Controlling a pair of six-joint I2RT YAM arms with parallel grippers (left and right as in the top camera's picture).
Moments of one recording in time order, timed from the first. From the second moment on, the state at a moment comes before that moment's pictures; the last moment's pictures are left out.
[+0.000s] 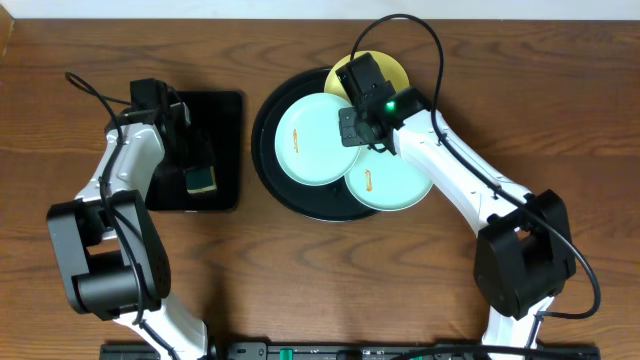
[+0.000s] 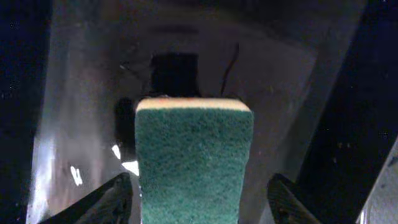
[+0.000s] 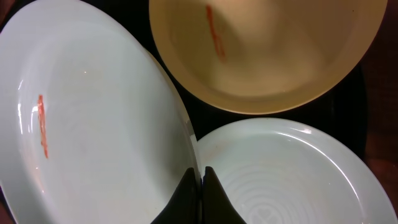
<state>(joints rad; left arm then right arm) 0.18 1.87 1.25 -0.71 0.12 -0.11 0.55 1.98 1.63 -0.77 0.11 0.40</state>
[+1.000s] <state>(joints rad) 0.18 1.87 1.25 -0.64 0.12 -0.09 0.55 1.98 1.63 -0.77 0.12 0.40</state>
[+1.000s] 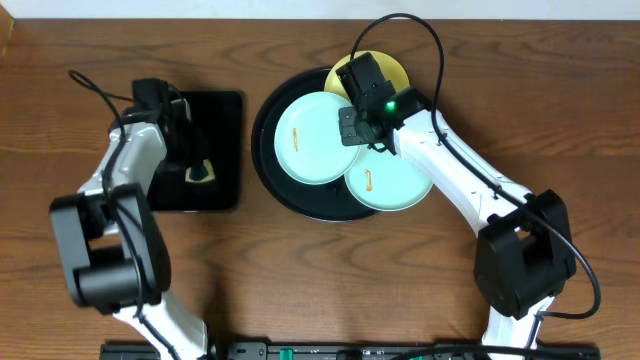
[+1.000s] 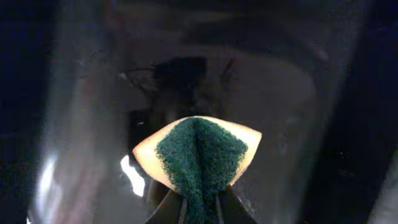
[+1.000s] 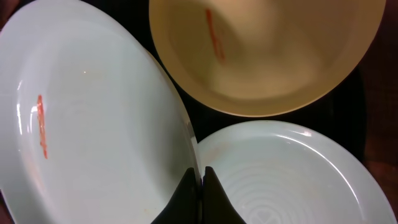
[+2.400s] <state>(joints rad) 0.18 1.87 1.11 -0.60 0.10 -0.09 0.54 1.98 1.63 -0.77 0.12 0.40</state>
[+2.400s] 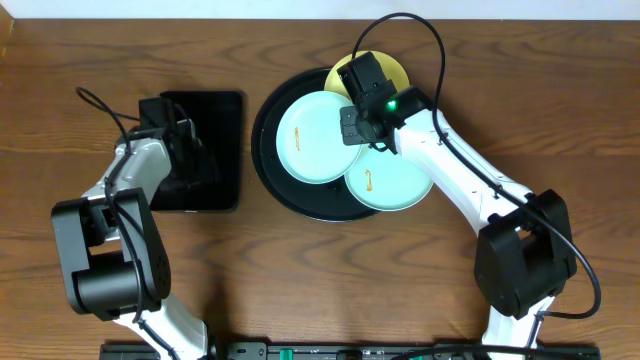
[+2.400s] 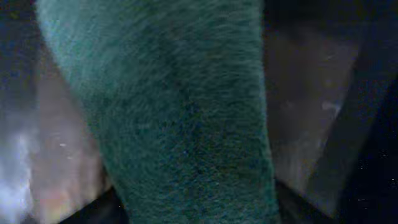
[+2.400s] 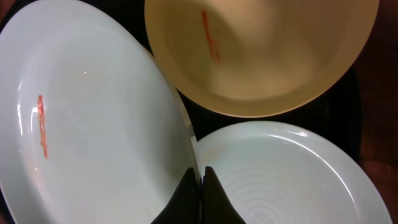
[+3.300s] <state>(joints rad) 0.18 1.78 1.11 -0.47 0.02 -0.18 0.54 1.98 1.63 -0.77 0.12 0.40</state>
